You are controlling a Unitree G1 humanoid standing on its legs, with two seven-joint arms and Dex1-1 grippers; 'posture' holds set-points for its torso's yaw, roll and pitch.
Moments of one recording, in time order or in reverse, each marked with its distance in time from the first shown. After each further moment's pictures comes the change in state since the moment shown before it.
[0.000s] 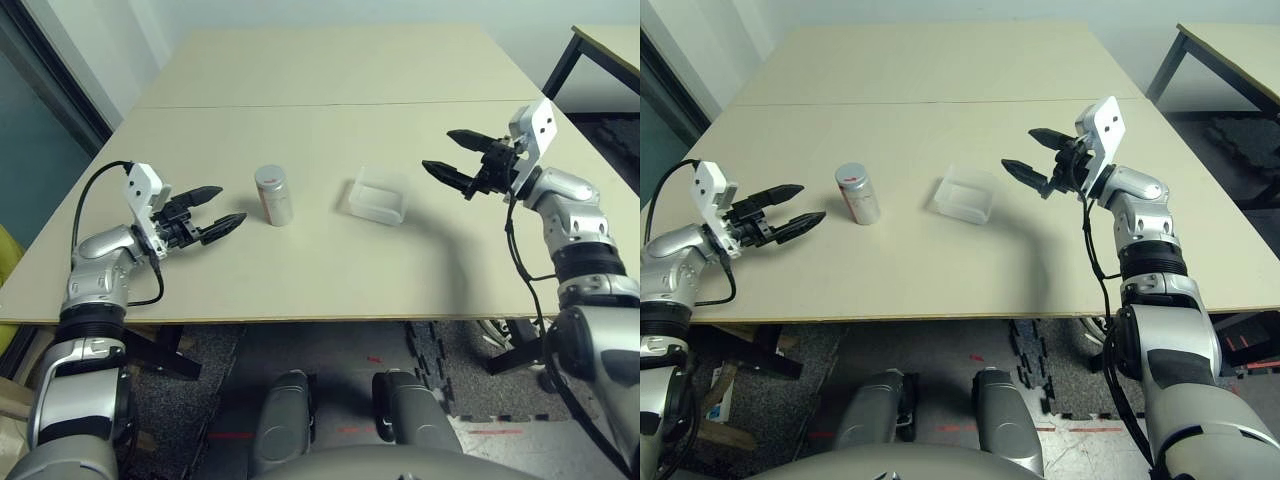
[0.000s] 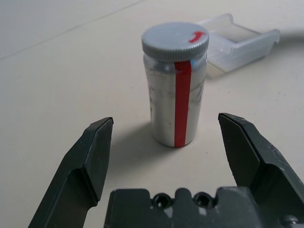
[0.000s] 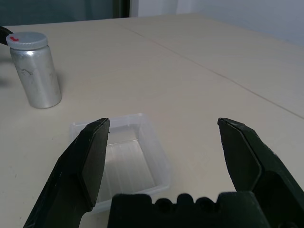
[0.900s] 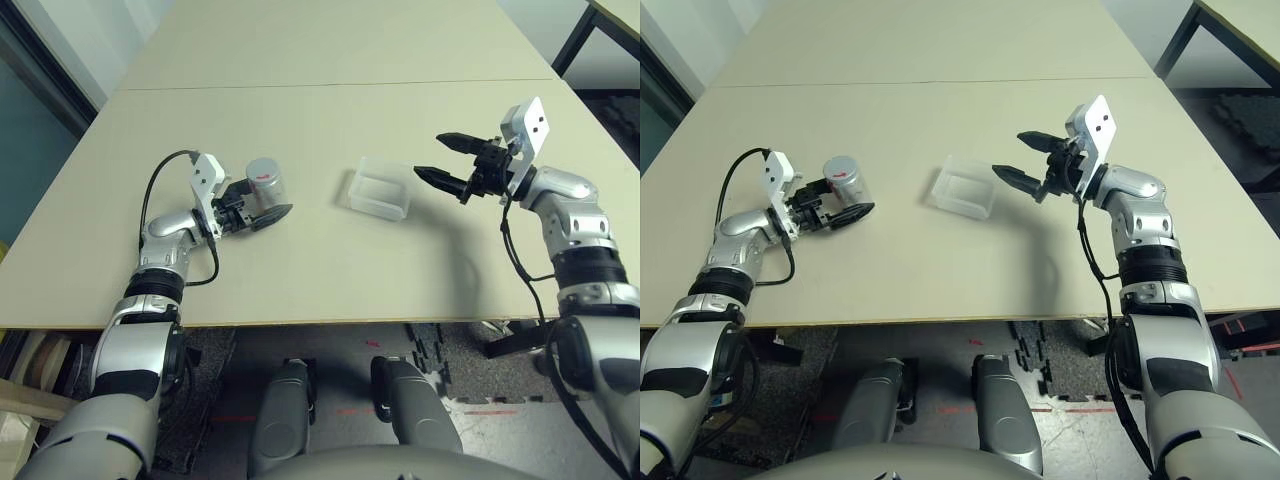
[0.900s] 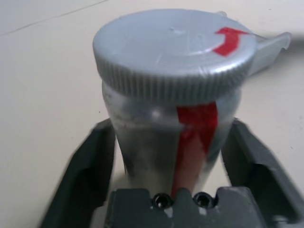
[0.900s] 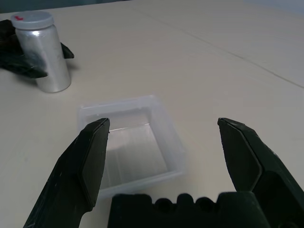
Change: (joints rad) left arm -0.229 -0.171 -0.052 0.338 0.104 -0.194 0.020; right arm 0.086 -0.007 0.012 -0.223 0.006 0.139 0.006
